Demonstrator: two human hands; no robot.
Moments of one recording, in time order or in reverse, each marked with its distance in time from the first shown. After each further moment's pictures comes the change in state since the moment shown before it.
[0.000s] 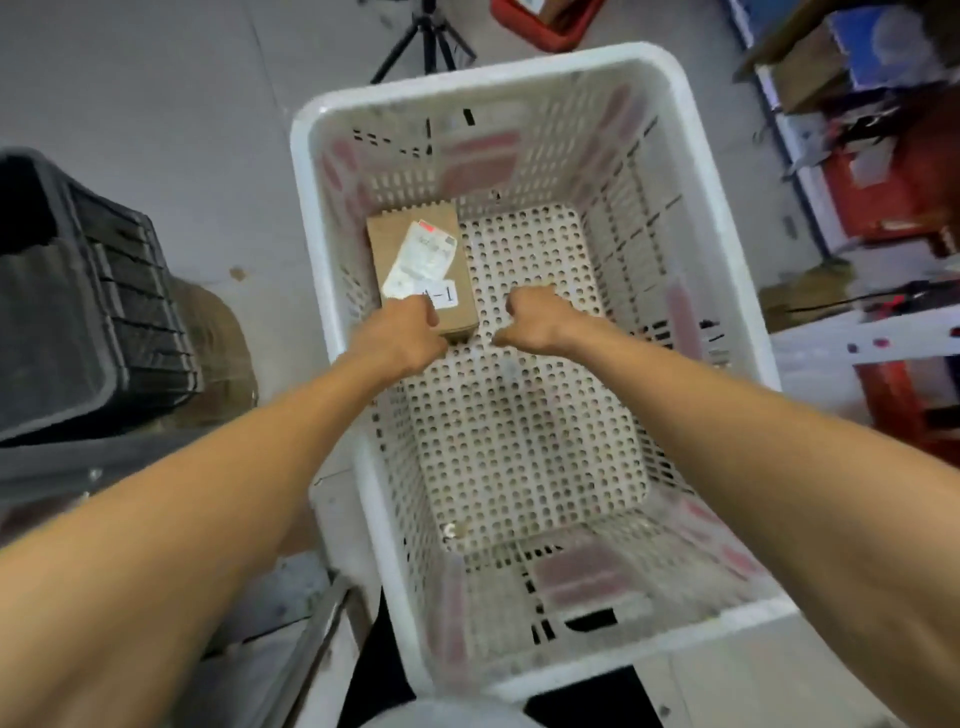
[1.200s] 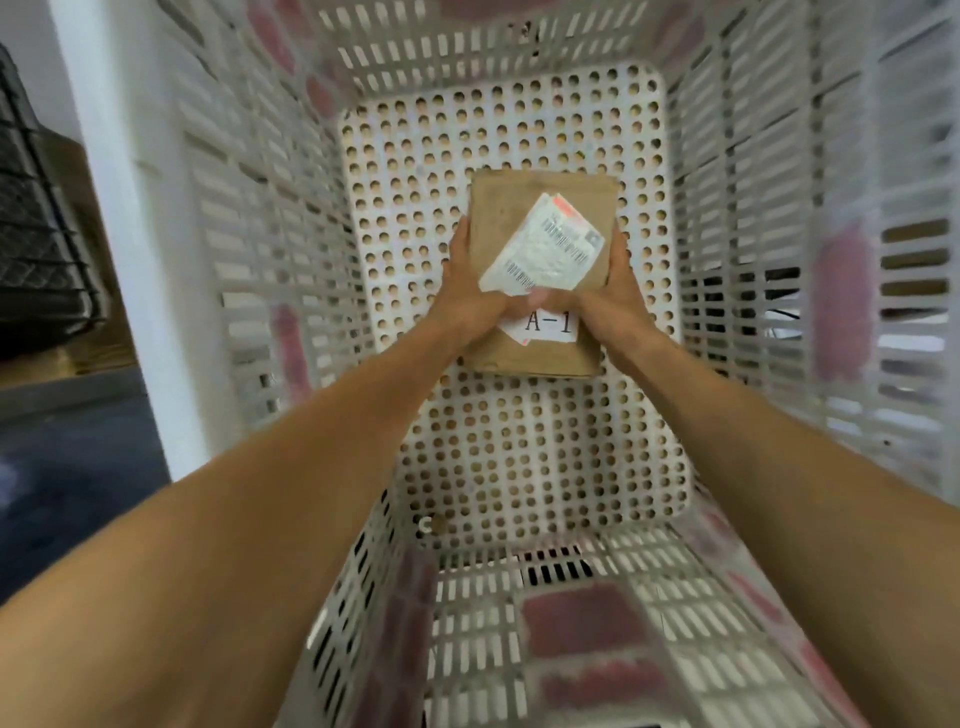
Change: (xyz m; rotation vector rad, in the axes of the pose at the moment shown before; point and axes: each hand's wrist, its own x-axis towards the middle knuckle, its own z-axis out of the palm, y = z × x) left_hand 0.130 0.013 0.156 -0.971 -0.080 -0.197; right_hand 0.122 0.134 0.110 1.059 0.131 0.180
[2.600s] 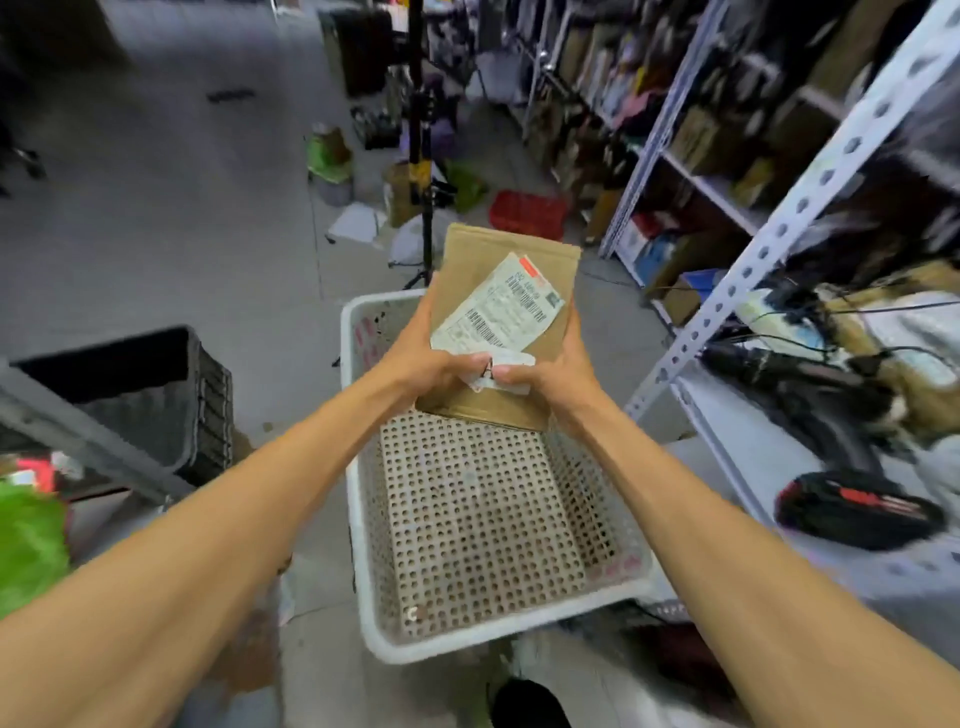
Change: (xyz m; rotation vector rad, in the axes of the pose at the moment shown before) left_hand -0.411 0.166 -0.044 0.006 -0.158 0.793; right_hand -0.402 -0.161 -0.061 0.217 0.030 -0.720
